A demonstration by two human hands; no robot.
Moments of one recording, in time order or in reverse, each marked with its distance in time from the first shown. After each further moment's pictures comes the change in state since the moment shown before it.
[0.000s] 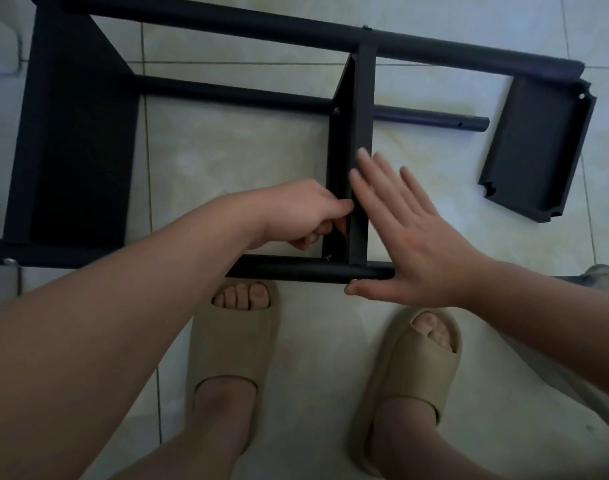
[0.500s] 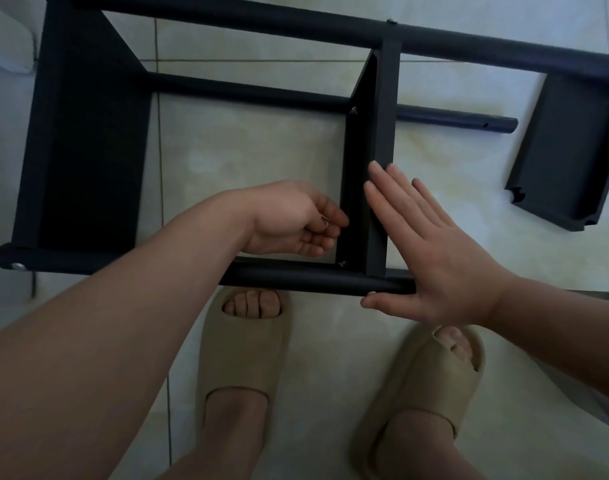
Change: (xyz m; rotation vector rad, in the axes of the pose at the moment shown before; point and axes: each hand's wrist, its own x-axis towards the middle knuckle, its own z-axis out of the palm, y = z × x) left_hand 0.012 -0.025 -0.024 -0.357 -0.035 -0.151; right_hand 0.006 0.008 0.011 0.072 0.064 -0.087
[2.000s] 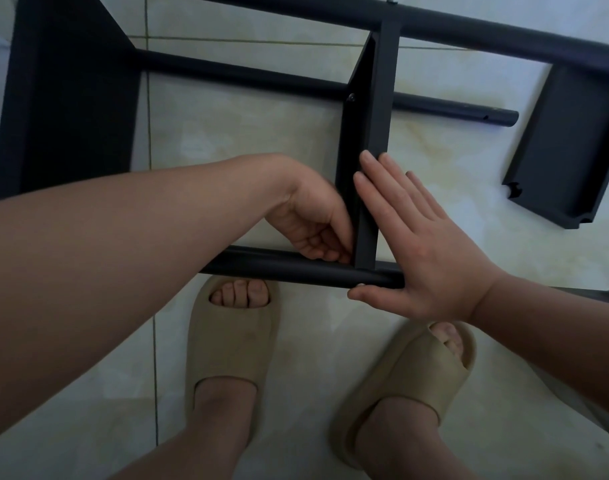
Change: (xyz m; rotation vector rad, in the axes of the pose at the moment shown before) left_hand 0.040 0.025 0.015 0.391 -0.358 -0.313; right_hand 0.000 -0.001 0.002 0.008 0.035 0.008
